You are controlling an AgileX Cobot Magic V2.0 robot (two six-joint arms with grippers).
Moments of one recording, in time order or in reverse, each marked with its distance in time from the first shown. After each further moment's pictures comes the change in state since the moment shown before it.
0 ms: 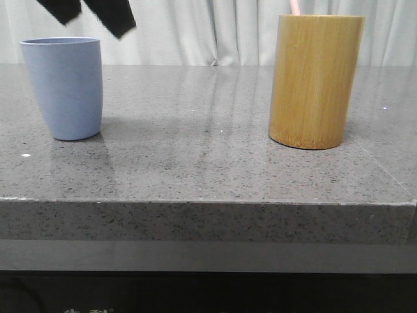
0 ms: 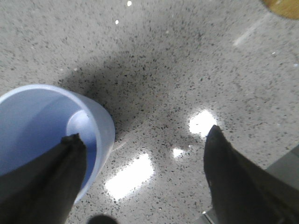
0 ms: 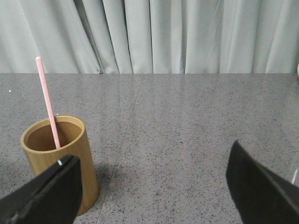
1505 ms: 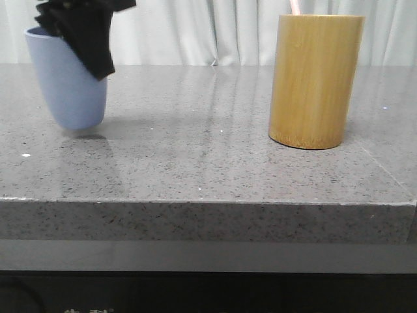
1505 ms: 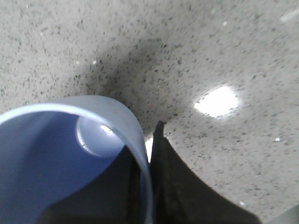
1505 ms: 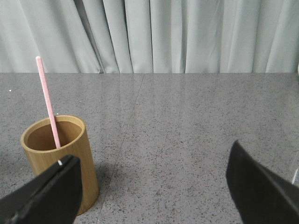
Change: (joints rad) left arm 0.017 0.121 -0.068 0.056 0.022 0.018; right arm 0.000 0.000 0.000 0.000 0.001 0.000
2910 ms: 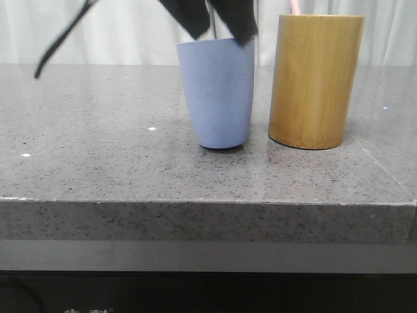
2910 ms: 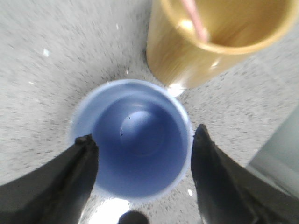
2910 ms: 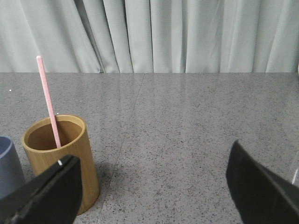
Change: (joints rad) left arm -0.174 0.083 -0.260 -0.182 0.015 0.016; right arm 0.000 0.000 0.000 0.000 0.002 0.000
